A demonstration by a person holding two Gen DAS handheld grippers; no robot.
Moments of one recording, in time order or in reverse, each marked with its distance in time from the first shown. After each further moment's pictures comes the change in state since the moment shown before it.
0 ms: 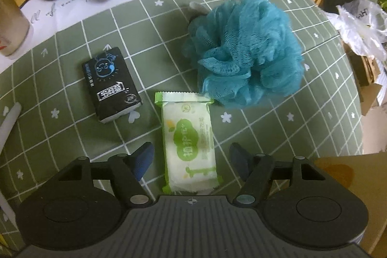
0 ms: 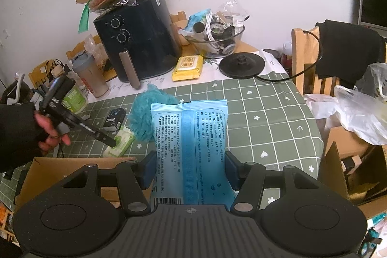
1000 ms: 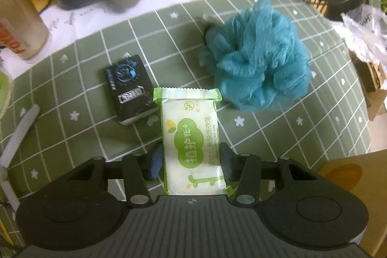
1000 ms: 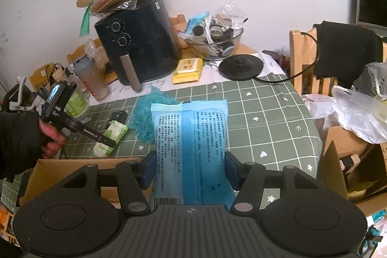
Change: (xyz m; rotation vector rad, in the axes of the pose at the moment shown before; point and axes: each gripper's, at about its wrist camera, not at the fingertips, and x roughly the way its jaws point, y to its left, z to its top) left arm -0.024 0.007 -0.016 -0.009 -0.096 0.059; right arm -0.008 0.005 0.005 0.000 -0.012 0.012
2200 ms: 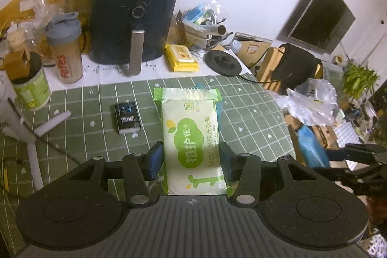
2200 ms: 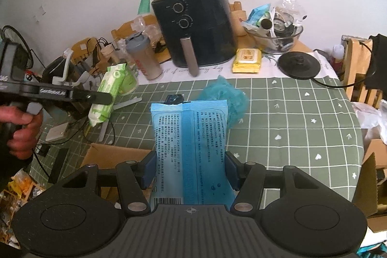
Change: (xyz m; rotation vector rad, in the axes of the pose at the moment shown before) left arm -0.176 -0.041 -0.084 -0.149 -0.375 -0.109; right arm -0.001 0.079 0.014 -0.105 0.105 0.169
